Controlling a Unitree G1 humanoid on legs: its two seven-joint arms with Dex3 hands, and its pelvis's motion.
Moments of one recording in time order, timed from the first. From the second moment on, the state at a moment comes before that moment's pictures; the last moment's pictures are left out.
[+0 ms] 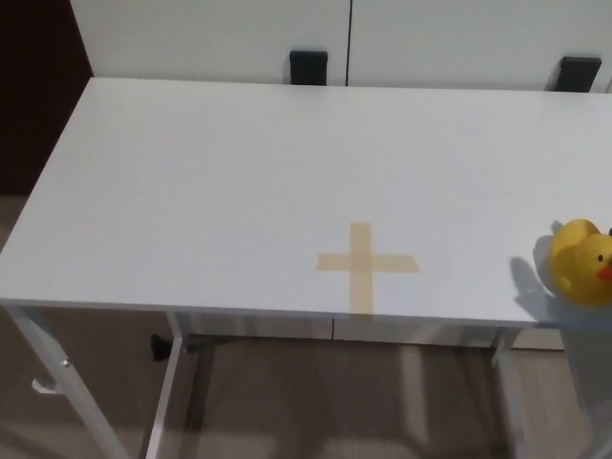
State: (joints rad) left_arm -0.12 0.57 -0.14 1.31 0.27 -0.11 0.03; right_arm -0.56 -0.39 -0.21 0.83 0.10 0.00 0.00
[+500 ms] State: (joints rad) left_arm -0.12 0.56 -0.15 1.31 0.27 -0.11 0.03; right_arm -0.54 -0.31 -0.20 0.82 0.09 -0.07 -0.03
